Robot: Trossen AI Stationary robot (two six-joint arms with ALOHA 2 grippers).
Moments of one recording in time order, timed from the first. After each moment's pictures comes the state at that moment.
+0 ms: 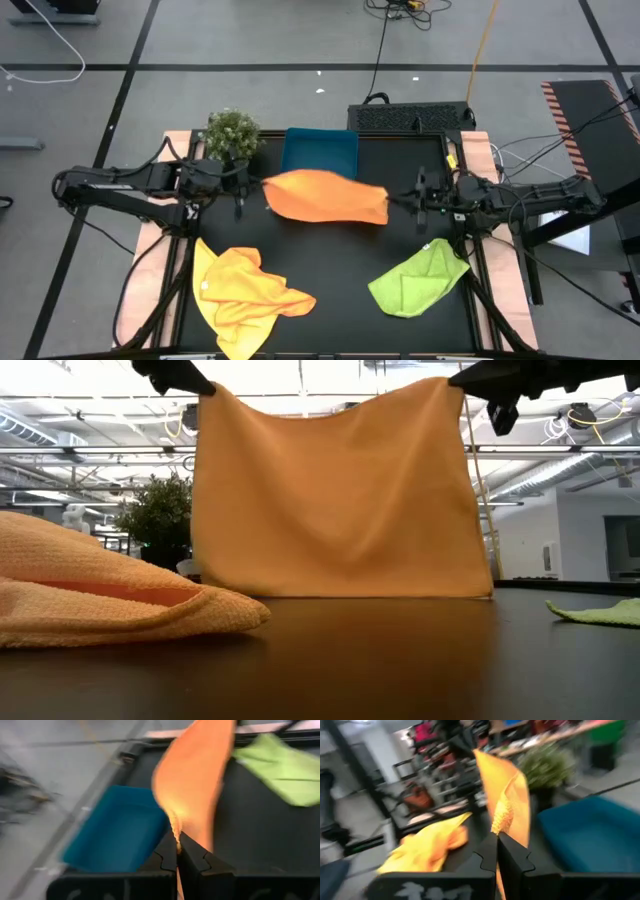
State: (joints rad) left arm -0.03 0.90 0.94 -0.55 -0.29 0.00; right arm 0.09 0.63 0.47 0.04 0.18 0.34
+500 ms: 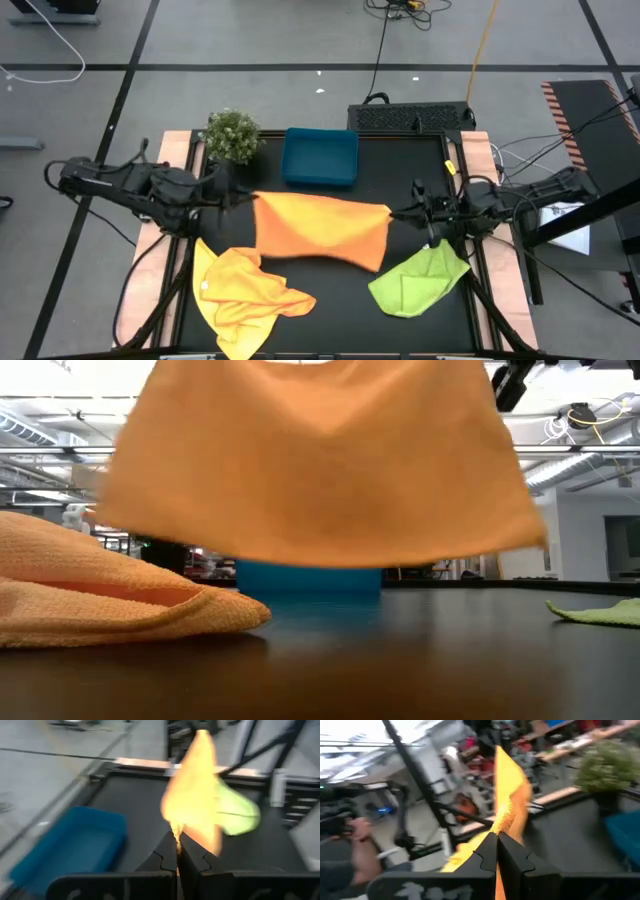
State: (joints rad) left arm -0.23 0.86 1.06 -0.62 -0.39 -0.19; right arm 0.22 0.63 0.47 0.17 0.16 0.44
